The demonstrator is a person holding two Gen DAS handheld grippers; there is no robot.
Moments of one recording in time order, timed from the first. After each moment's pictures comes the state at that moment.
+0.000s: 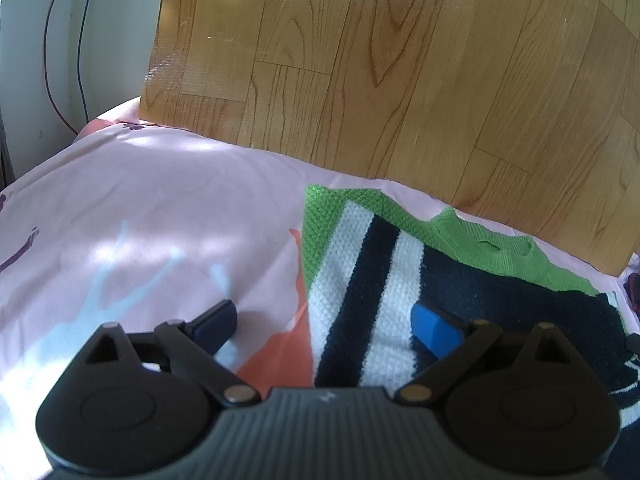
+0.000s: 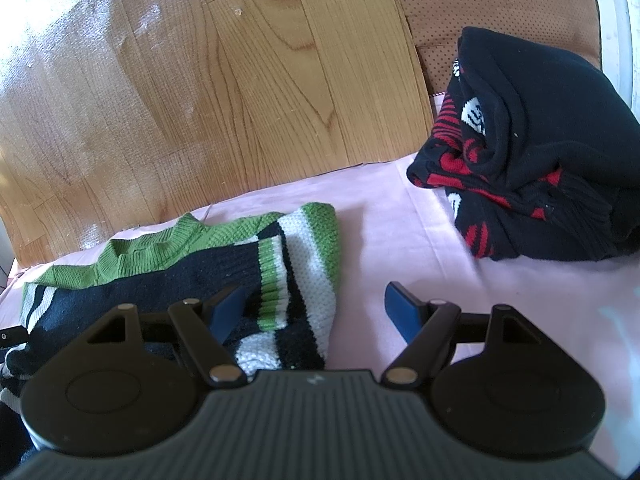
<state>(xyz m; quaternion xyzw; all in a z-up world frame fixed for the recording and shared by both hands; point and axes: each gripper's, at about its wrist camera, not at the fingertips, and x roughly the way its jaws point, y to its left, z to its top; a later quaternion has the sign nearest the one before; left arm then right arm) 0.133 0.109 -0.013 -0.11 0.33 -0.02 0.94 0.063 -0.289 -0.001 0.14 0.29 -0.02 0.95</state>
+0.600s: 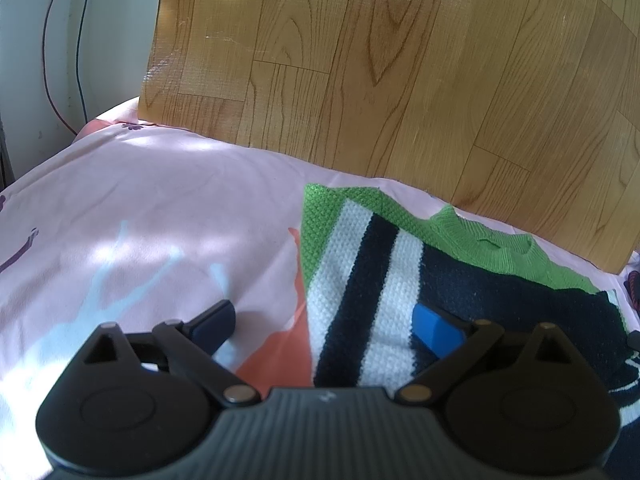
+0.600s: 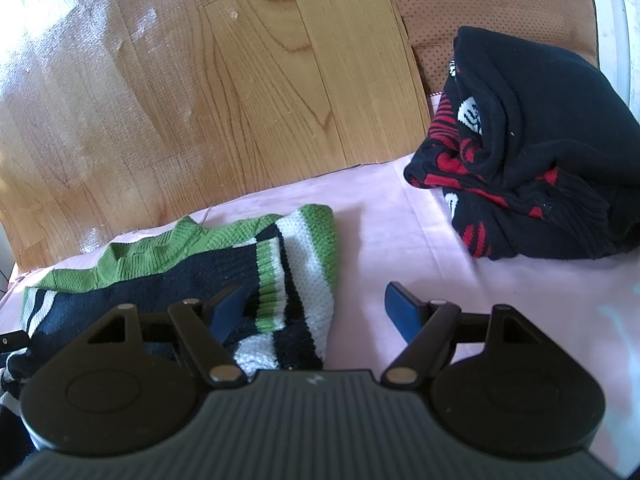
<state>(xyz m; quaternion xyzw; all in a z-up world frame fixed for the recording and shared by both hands) 0.133 0.108 -0.013 -0.11 0.33 -0.02 0.94 0.063 -0.290 -0.001 0.15 0.29 -0.02 0.95</state>
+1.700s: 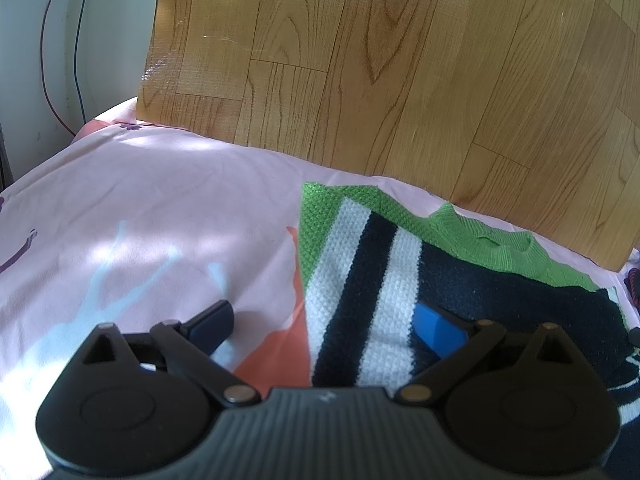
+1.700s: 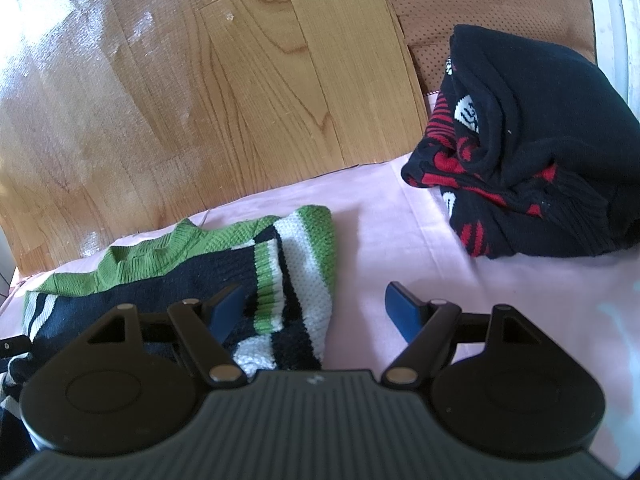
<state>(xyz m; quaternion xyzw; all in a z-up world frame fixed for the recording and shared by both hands) 0.131 0.107 -0.013 -0.11 0.33 -0.02 0.94 0.060 -0.289 -0.002 0.15 0.29 -0.03 0.95</state>
